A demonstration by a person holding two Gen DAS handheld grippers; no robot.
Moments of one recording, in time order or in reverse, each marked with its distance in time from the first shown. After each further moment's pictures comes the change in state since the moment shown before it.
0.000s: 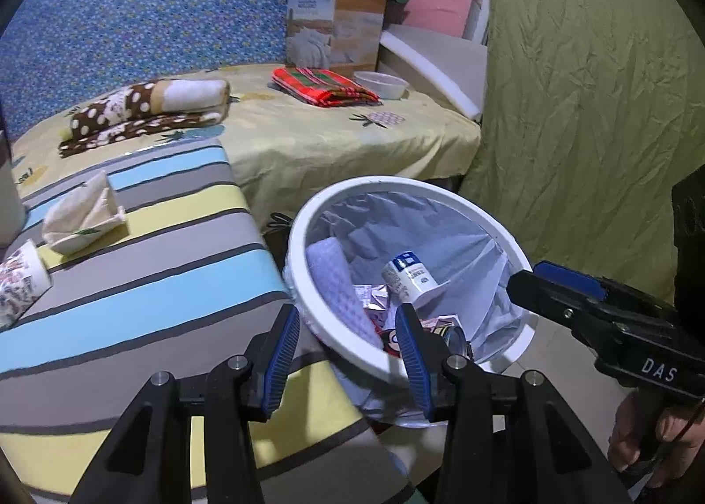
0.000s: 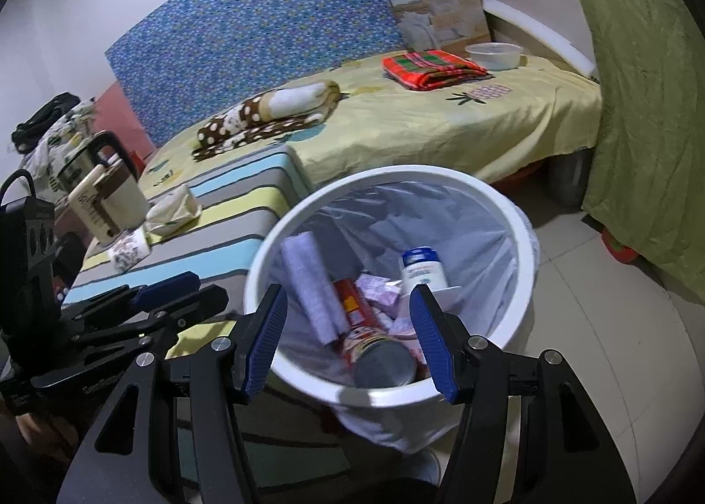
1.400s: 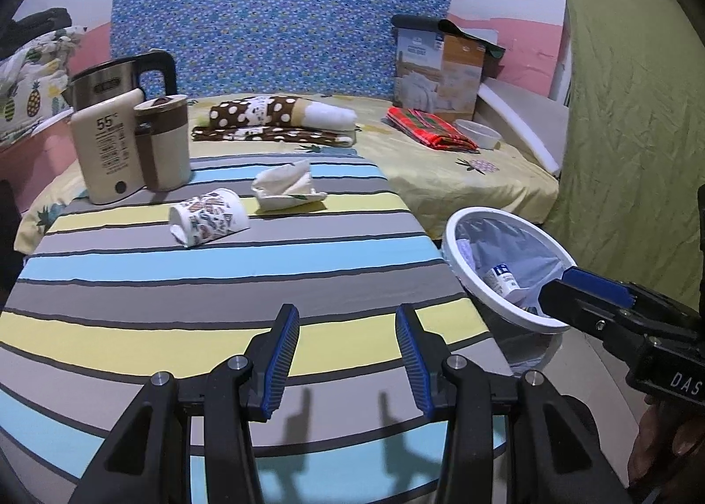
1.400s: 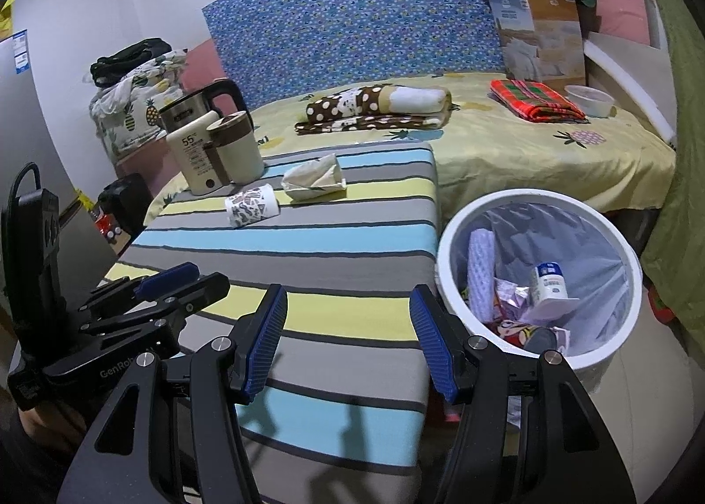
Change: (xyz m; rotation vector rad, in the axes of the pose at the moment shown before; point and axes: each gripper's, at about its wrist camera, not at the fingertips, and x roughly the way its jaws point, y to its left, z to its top) left arm -0.134 0.085 -0.061 -0.172 -0.128 0.252; right arm -0.015 0.122 -0.023 -0.210 -0.003 0.156
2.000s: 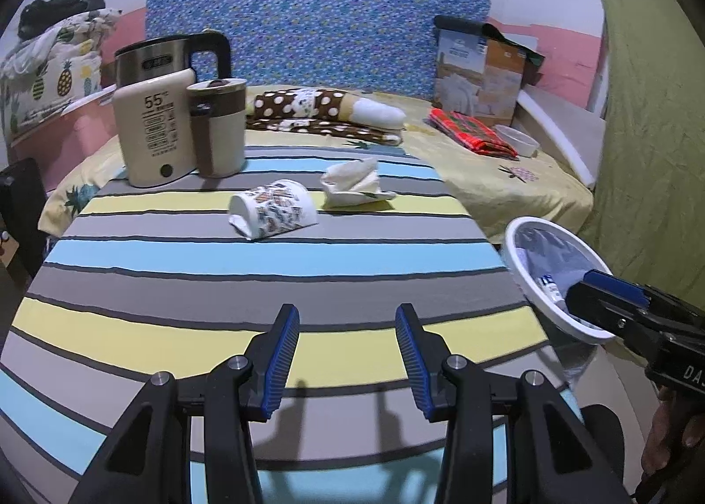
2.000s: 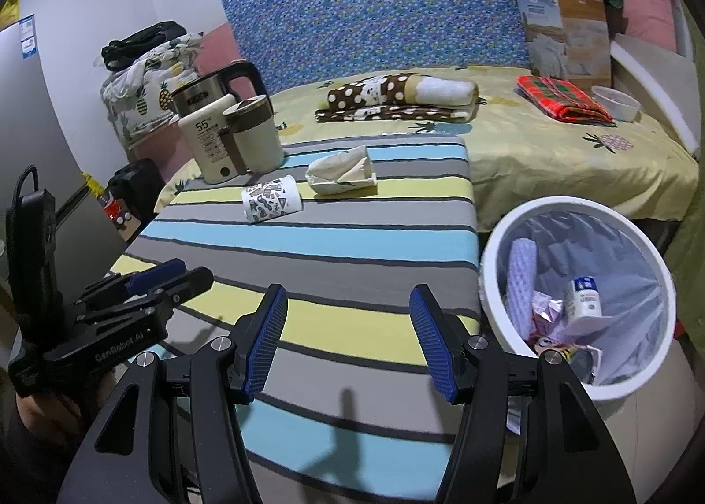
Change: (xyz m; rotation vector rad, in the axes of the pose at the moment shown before) left arm 0.009 0.056 0.004 -0.067 0.015 0.090; right arm 0.028 0.021 0.010 -0.035 0.044 0.047
